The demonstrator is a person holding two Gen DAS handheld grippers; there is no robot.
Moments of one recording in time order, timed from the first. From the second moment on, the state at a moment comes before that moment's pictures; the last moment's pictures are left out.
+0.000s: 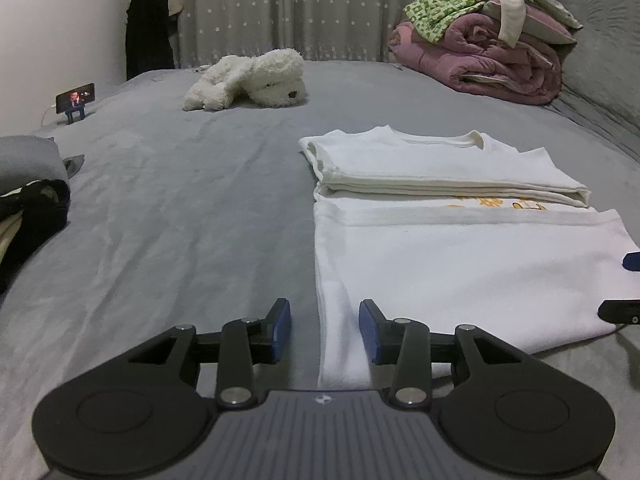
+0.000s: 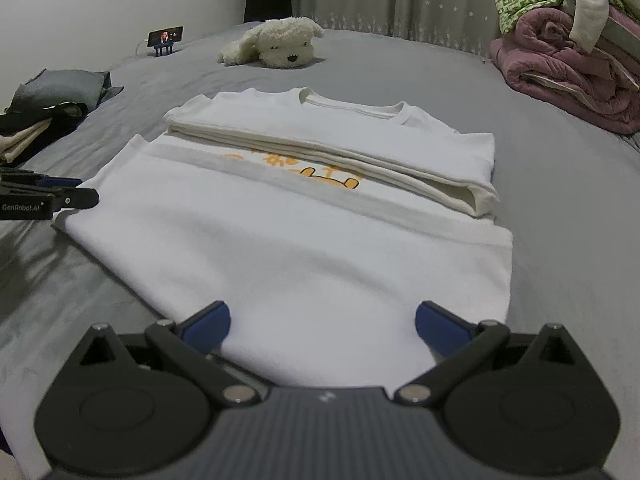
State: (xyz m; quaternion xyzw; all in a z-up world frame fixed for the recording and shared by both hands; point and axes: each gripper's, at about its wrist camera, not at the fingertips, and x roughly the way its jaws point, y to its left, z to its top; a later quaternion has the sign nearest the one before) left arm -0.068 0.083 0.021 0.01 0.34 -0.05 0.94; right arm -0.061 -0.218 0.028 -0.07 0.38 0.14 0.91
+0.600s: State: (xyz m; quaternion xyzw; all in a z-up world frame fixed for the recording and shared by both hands) left arm -0.069 0.096 0.025 0.00 0.35 -0.05 0.94; right arm -0.075 -0.248 0.034 -0.06 0.39 0.11 0.91
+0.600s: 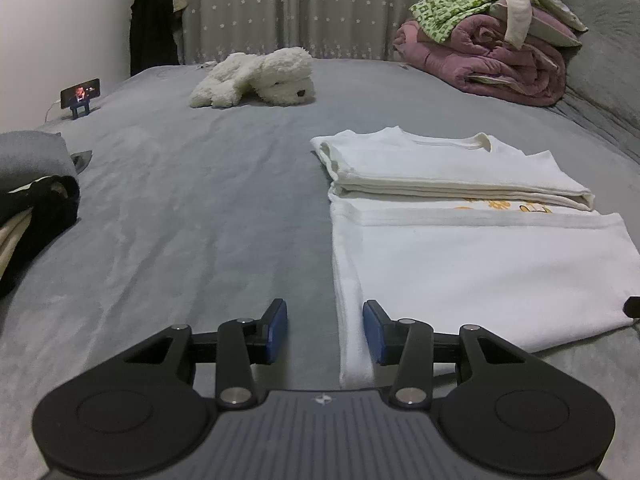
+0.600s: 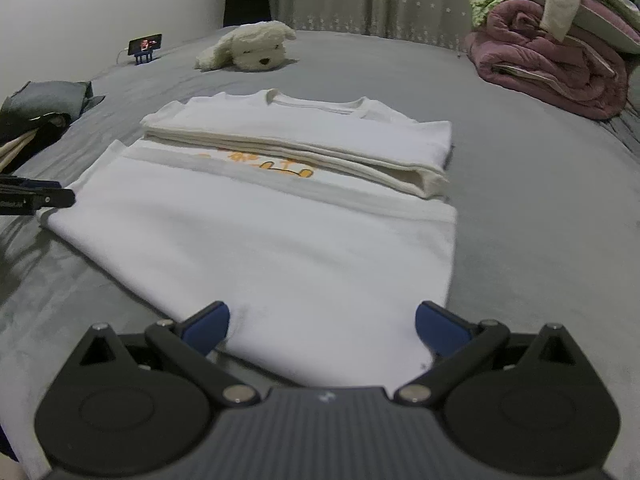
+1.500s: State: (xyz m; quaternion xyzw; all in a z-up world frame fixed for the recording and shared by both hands) left arm -0.069 0.100 0.033 -0.01 0.34 -0.04 0.94; right arm -0.092 -0.306 0.048 0.03 0.38 0.03 0.92
